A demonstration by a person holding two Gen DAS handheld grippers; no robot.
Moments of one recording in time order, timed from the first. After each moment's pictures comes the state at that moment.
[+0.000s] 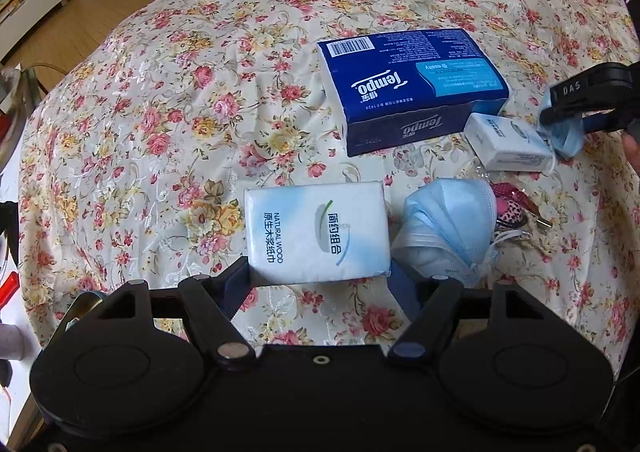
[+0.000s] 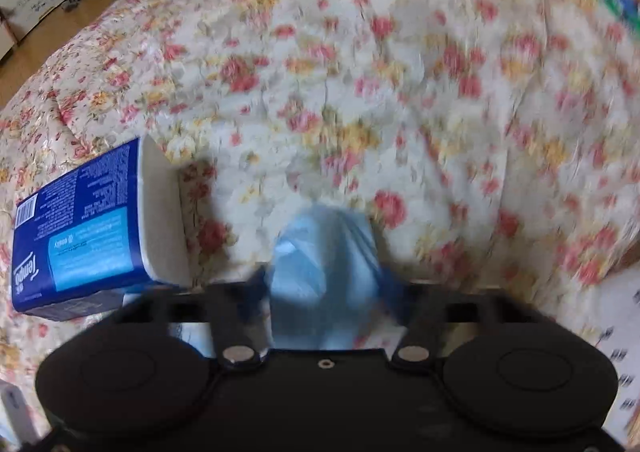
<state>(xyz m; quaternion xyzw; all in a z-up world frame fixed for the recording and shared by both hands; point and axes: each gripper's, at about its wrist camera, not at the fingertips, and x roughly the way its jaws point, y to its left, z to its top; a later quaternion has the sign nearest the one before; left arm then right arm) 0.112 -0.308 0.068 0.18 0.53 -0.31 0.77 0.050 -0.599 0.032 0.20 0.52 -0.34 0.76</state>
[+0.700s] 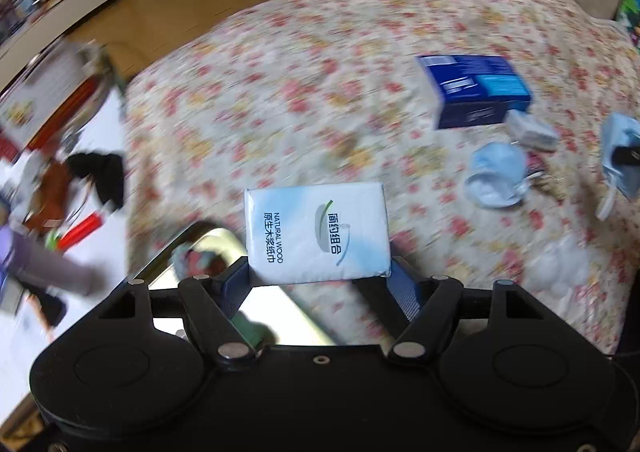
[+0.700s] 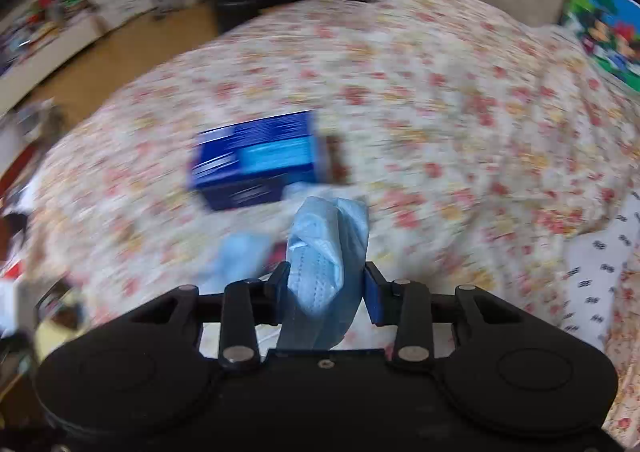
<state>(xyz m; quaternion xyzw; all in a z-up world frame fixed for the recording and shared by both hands) 0.080 -0.146 0.128 0.15 0.51 -0.25 0.81 -0.057 -0.416 0.148 0.14 0.46 -0.24 0.84</state>
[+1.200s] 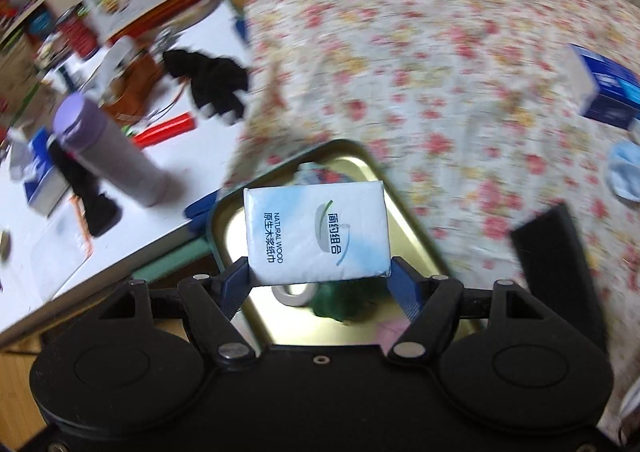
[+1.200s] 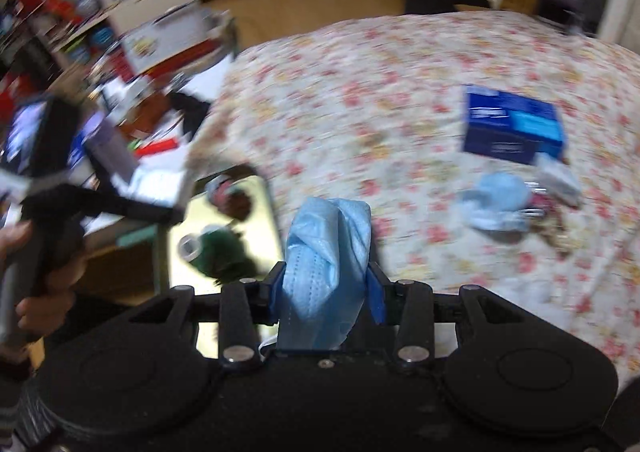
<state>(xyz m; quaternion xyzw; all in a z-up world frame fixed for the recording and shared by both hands) 0.116 -0.034 0.058 0.10 0.55 -0.12 0.82 -0.056 -0.188 0.139 0.06 0.49 -0.03 0.87</state>
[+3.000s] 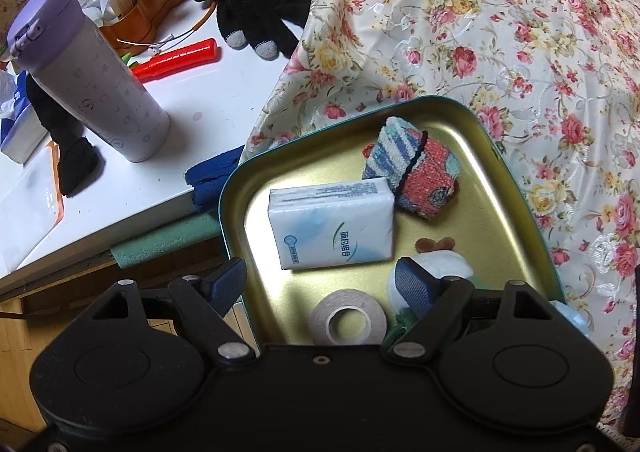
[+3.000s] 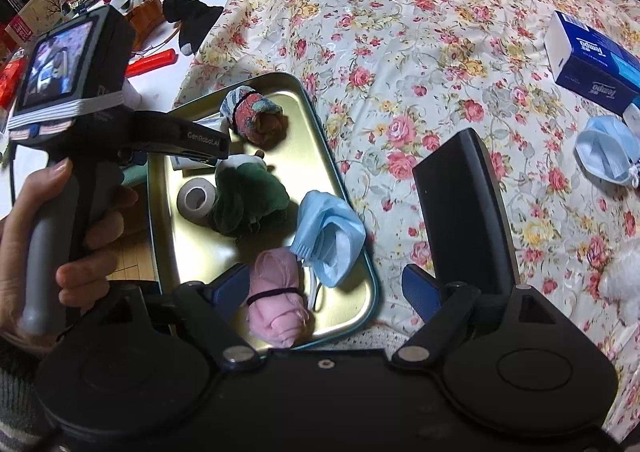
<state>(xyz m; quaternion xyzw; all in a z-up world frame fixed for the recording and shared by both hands) 0.166 -0.005 -0.040 0.07 0.59 -0.07 0.80 0.013 -0.105 0.044 0.06 0.58 -0.05 0.81</state>
